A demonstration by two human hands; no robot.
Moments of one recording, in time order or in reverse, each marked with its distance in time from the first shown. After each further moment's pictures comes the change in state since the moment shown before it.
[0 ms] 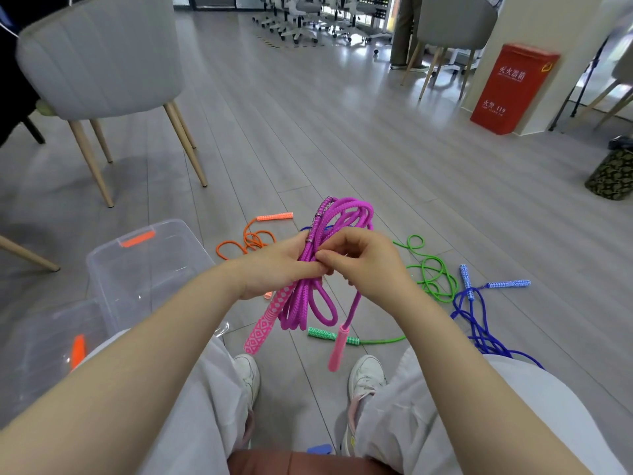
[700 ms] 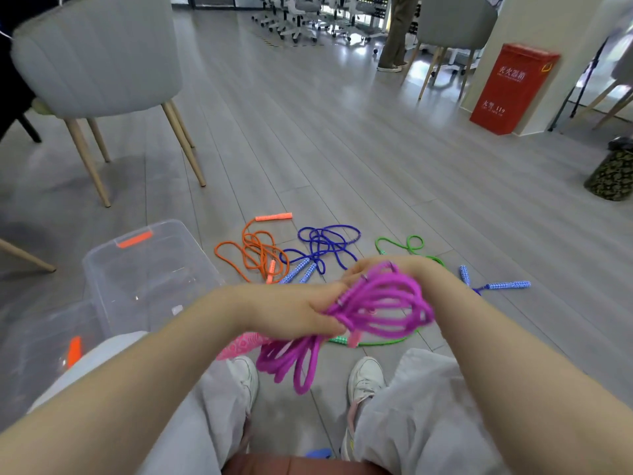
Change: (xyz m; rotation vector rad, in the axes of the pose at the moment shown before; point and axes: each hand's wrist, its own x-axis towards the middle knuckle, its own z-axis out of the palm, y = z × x) left_hand -0.021 0.010 0.026 0.296 -0.447 0.023; right_hand 0.024 0.014 -0.034 -0.049 -0.683 0.567
